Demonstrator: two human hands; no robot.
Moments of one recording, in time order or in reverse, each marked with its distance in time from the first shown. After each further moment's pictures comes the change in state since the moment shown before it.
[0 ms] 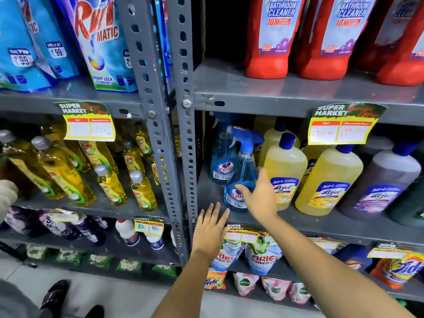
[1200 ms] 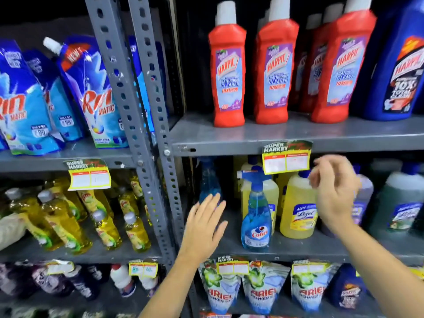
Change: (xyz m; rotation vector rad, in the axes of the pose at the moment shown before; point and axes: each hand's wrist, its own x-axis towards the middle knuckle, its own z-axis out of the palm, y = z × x) left_hand 0.015 0.021 -0.143 -0.215 0.561 0.333; right_hand 0.007 -0.025 -0.204 0.505 0.567 -0.447
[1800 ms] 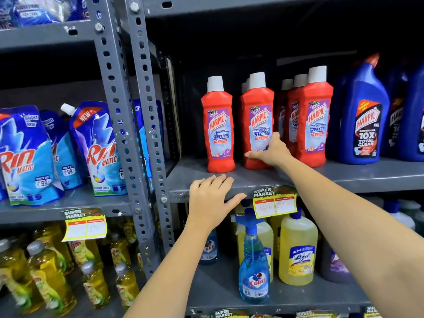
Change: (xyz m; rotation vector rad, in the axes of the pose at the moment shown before) left_hand 0.169 0.023 -0.071 0.324 0.446 0.150; right_hand 0.180 -0.002 0.110 -0.522 -0.449 0.386
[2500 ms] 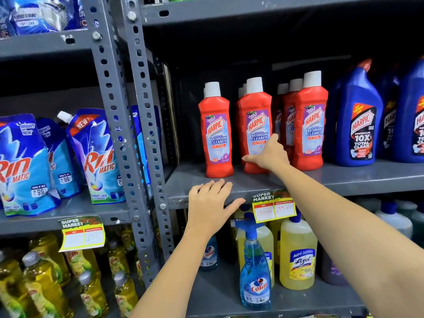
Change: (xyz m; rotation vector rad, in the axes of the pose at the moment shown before) left_hand -0.002 0.000 -0.001 0.045 0.018 0.018; right_hand -0.015 -0.019 0.007 -0.120 0.165 0.066
